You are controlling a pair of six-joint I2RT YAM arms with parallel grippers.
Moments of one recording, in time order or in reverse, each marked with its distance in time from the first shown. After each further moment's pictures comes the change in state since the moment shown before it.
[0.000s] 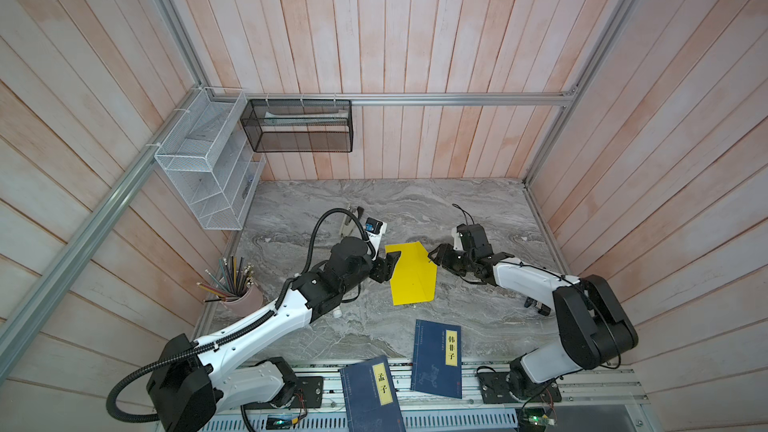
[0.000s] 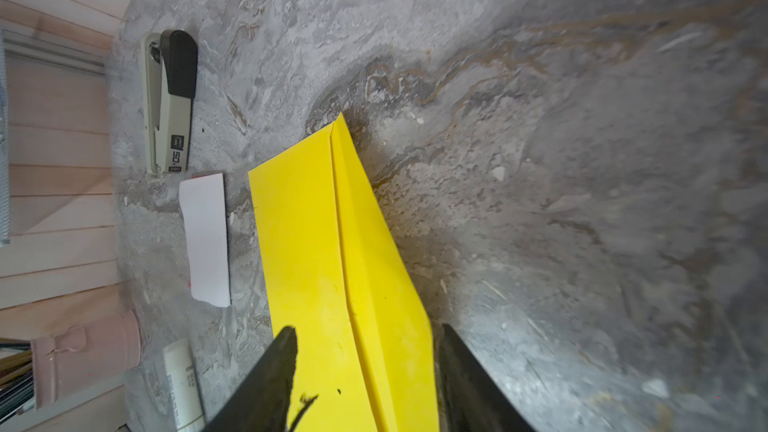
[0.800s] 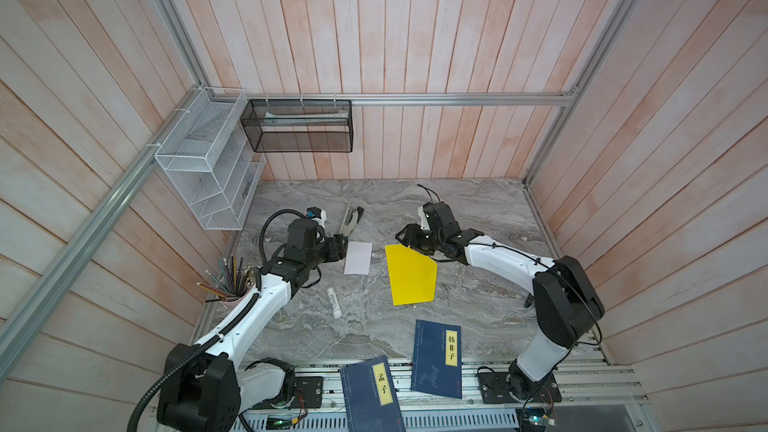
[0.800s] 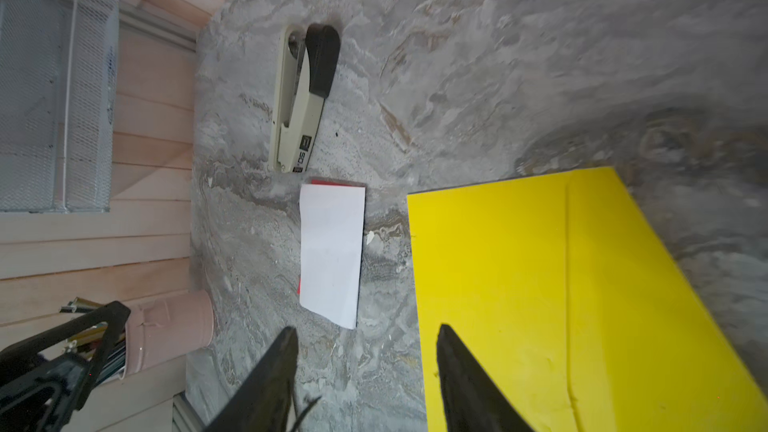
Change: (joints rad) left arm 0.507 0.065 -0.015 -0.176 0.228 -0.150; right arm 0.216 0.248 0.387 -0.049 -0.006 0.086
